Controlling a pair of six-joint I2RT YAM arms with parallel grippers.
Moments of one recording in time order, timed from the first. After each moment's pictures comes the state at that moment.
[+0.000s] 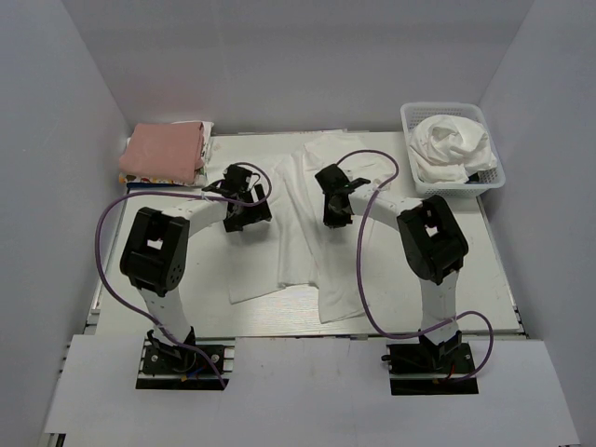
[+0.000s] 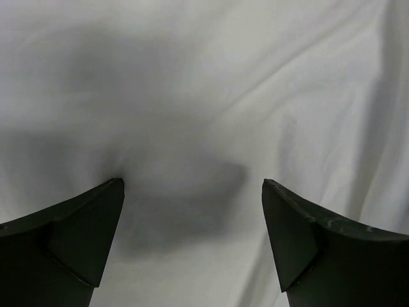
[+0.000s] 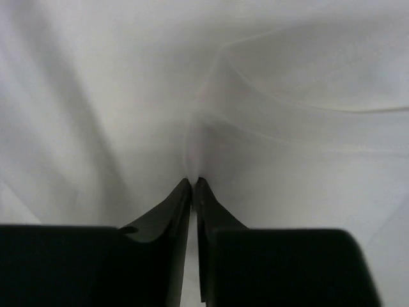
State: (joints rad) left arm -0.35 1.84 1.16 -0.35 -0.02 -0.58; right arm 0.61 2.02 1.42 -0.53 0.19 0.57
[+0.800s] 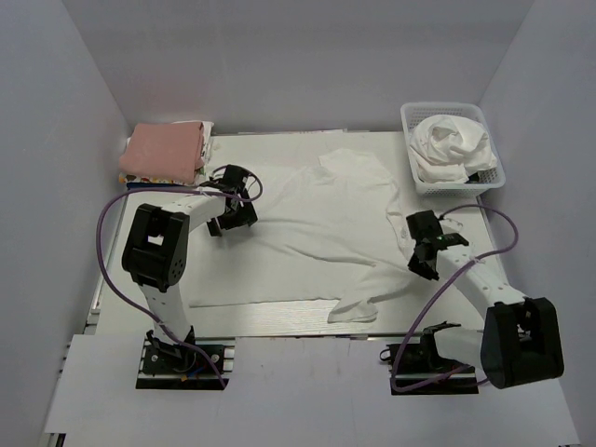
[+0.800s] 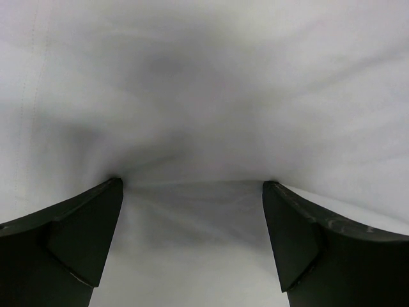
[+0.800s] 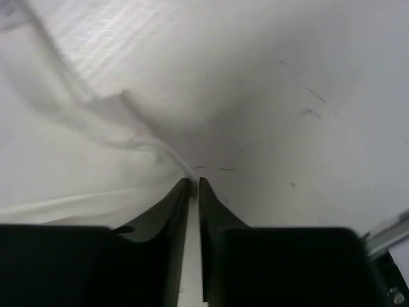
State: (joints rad) left arm -0.32 1.88 1.21 -0.54 -0.28 -0.62; right arm 0.25 1.20 0.66 -0.68 0.40 0.68
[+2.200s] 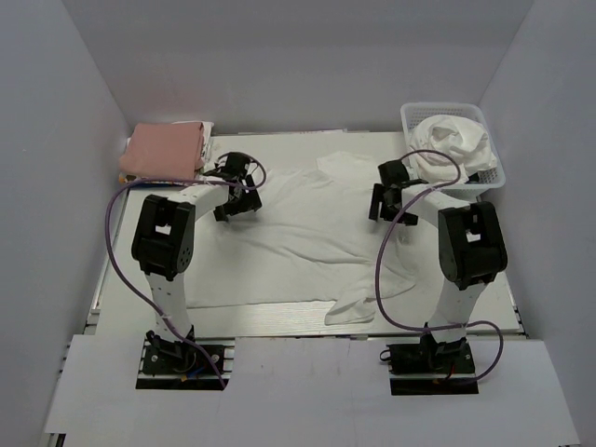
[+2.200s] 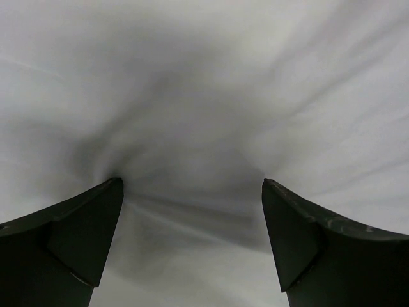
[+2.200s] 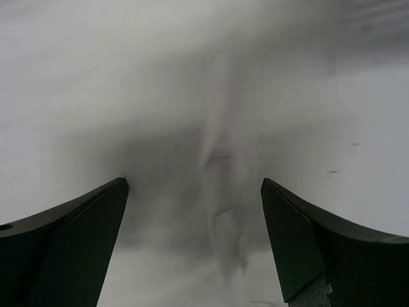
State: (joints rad) left arm -0.30 2.00 1.38 -0.49 -0.22 -0.57; right arm 0.30 1.85 1.19 -0.45 0.29 0.36
